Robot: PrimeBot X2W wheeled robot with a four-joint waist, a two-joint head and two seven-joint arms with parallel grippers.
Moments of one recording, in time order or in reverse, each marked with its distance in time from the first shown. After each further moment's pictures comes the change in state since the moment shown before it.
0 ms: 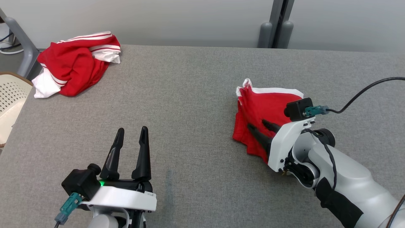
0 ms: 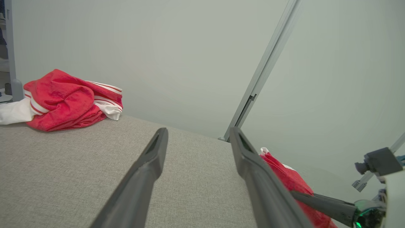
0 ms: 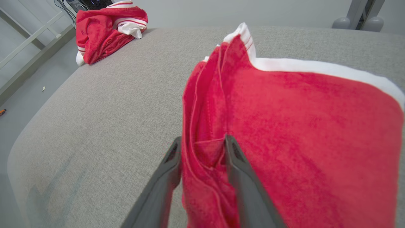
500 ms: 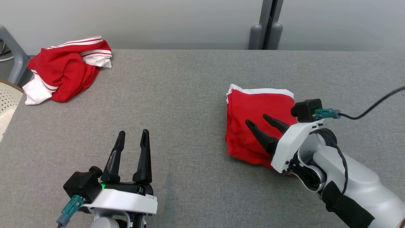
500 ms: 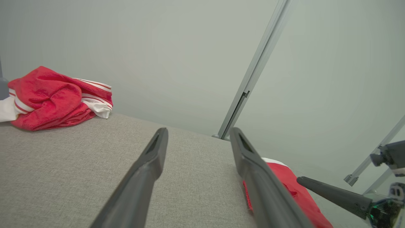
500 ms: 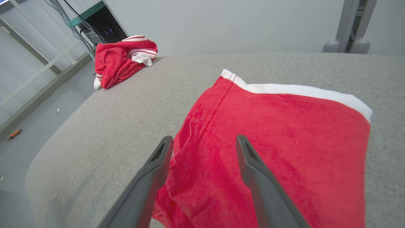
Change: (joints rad) left arm 0.012 -0.001 0.000 0.000 0.007 0.000 0.000; right arm 0.028 -0.047 0.006 -0.109 0.040 0.000 -0.071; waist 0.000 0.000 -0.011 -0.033
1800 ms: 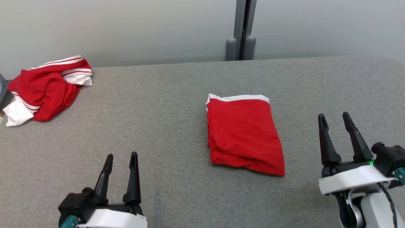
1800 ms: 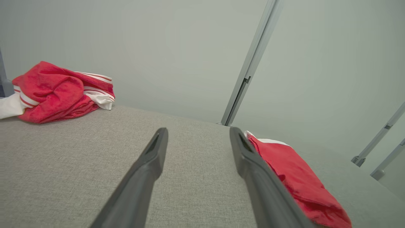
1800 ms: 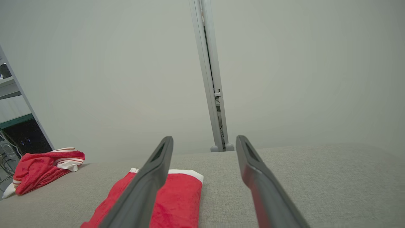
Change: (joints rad) left arm 0.104 0.003 0.061 0.013 0.077 0.007 -0.001; right arm 0.570 0.154 -0.943 -0.501 -0.760 0.000 -0.192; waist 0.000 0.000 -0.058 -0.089
